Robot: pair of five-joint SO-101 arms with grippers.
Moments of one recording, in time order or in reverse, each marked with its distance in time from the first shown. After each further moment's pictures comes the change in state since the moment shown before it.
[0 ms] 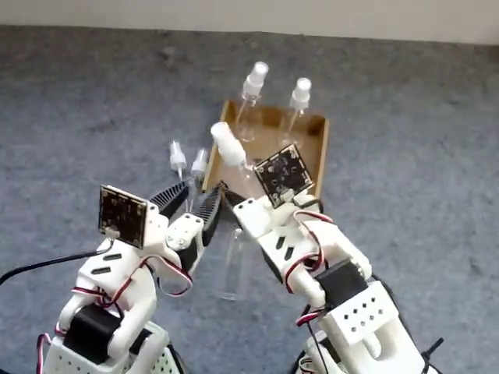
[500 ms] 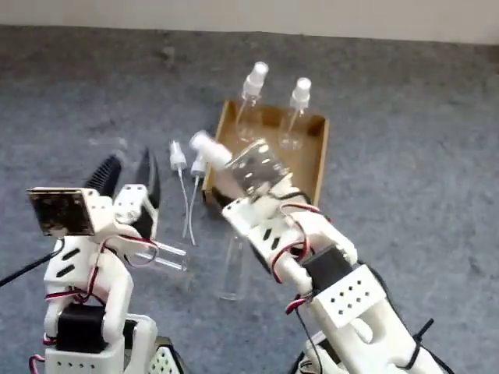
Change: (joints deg) left arm -22.2 0.0 0.9 -9.1 0.0; right arm -3.1 8.4 -3.7 0.7 6.8
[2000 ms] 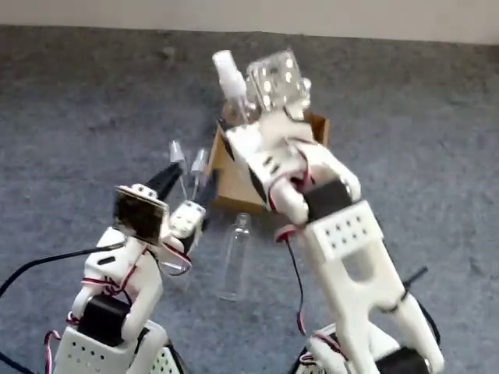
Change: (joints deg) left arm 17.3 0.4 6.2 -4.9 -11.5; right arm 8.3 25.7 -35.6 8.4 -10.7
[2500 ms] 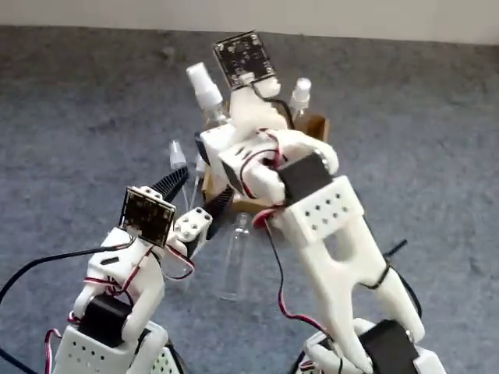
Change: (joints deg) left arm 1.3 0.0 0.0 1.8 -0.9; right arm -6.1 8.2 -18.7 21.7 -6.4
